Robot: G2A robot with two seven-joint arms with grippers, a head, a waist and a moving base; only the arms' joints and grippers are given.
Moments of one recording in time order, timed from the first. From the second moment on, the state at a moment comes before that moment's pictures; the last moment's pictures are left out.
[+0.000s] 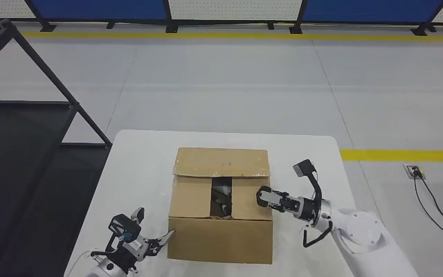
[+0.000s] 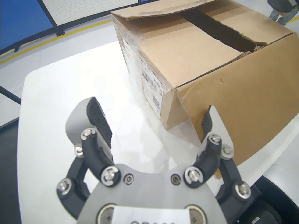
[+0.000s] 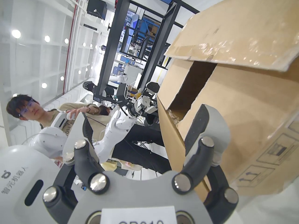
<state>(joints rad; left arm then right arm) 1.68 -1.14 -1.63 -1.93 1.30 -0.42 -0.05 -0.98 -1.09 1.24 -1.53 0.29 -0.35 0.91</state>
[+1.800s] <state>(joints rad) 1.68 -1.14 -1.63 -1.93 1.30 -0.42 -0.05 -0.62 -1.22 0.99 -1.26 0.23 -0.14 0.32</state>
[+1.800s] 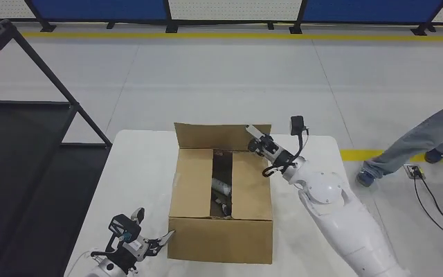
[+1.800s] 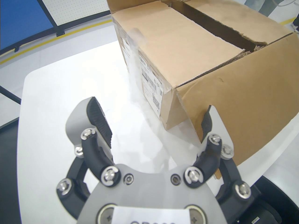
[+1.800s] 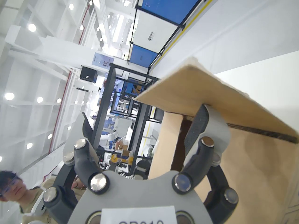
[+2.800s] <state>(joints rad) 1.68 -1.14 -1.63 -1.93 1.30 -0.42 -0.05 -0.36 -1.37 0.83 -0.85 0.15 0.02 0.27</state>
